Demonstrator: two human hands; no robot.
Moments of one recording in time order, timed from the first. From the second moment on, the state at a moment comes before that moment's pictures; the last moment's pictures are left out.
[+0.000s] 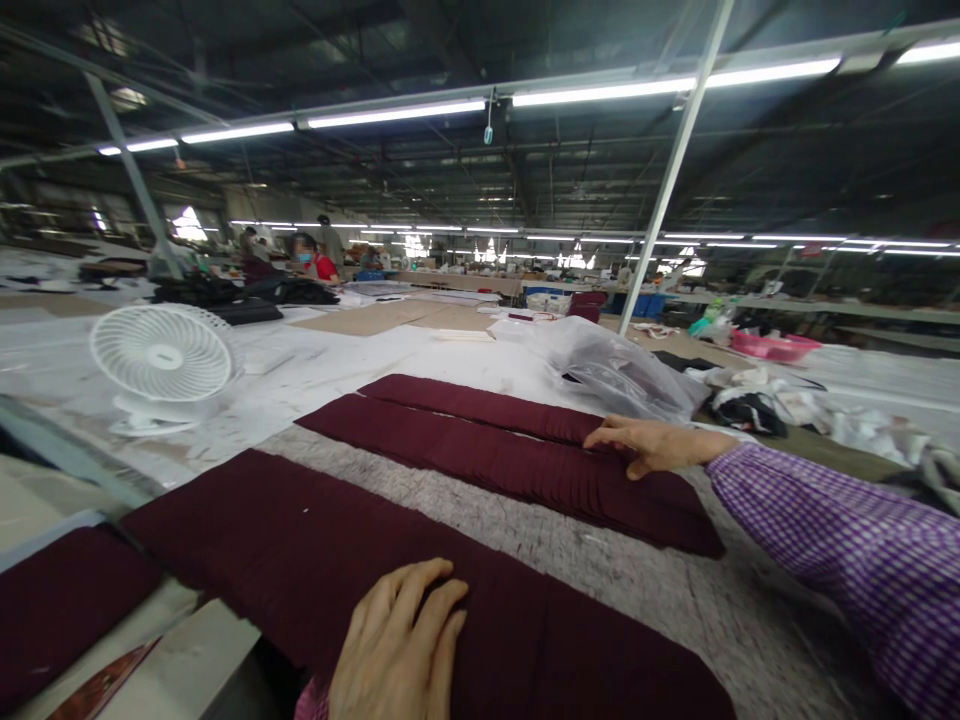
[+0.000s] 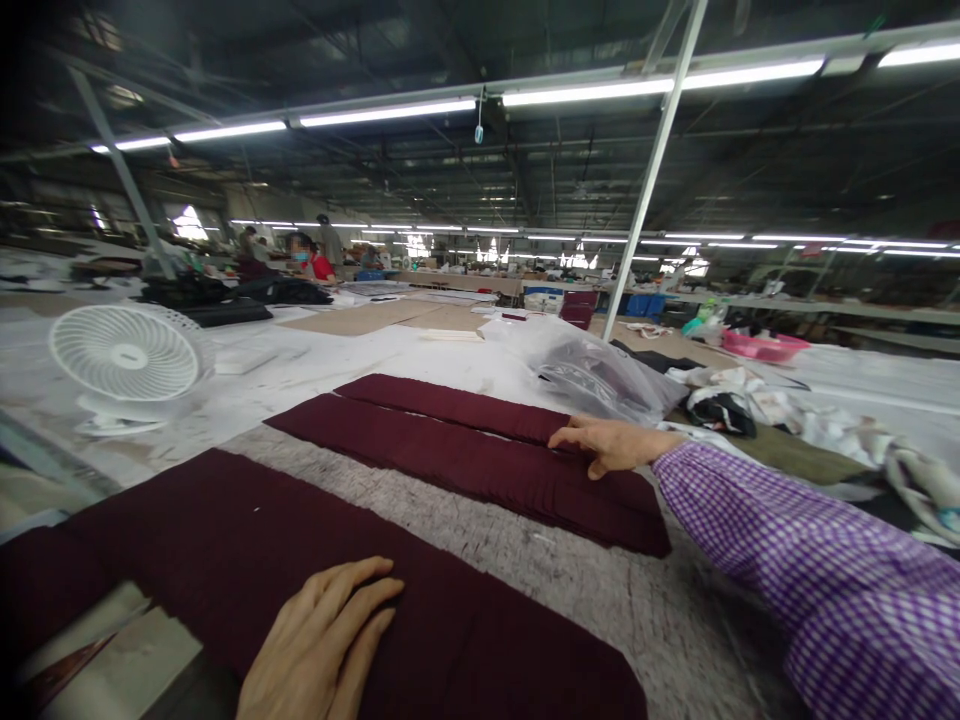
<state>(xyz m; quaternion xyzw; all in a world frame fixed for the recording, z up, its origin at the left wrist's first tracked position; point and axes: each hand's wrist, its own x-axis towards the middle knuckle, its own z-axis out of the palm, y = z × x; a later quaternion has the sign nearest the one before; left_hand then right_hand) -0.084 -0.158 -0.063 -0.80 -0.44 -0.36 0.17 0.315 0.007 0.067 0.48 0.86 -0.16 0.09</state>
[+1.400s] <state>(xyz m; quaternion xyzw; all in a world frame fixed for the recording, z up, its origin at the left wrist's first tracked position) -0.085 -0.156 -0.066 -0.80 -0.44 -0.36 0.18 0.351 0.013 0.055 0.55 0.79 -0.24 0.09</state>
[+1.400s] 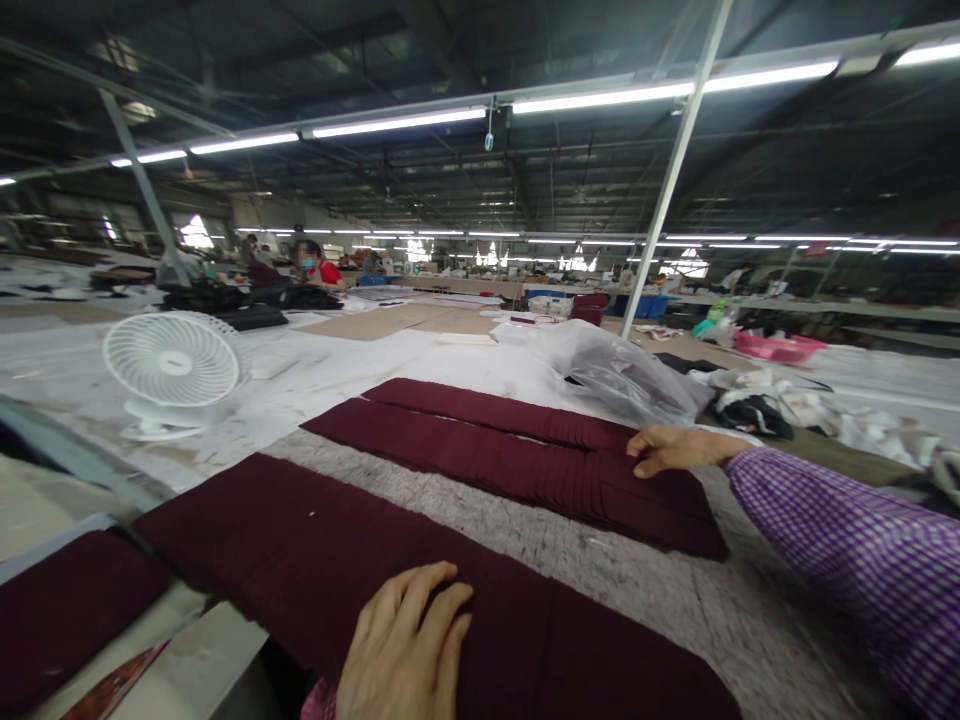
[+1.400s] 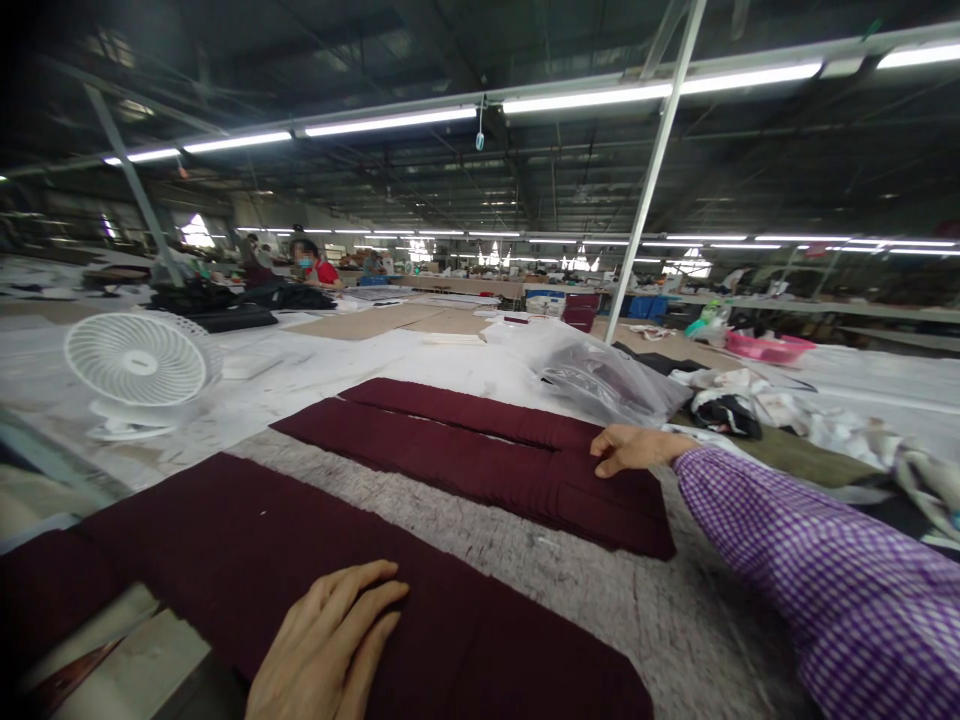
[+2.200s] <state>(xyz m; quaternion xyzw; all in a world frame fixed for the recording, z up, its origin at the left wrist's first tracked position) -0.083 -0.158 -0.063 -0.79 -0.44 -0.38 0.16 0.327 -0.004 0.043 0.55 0.83 -0.06 0.03</state>
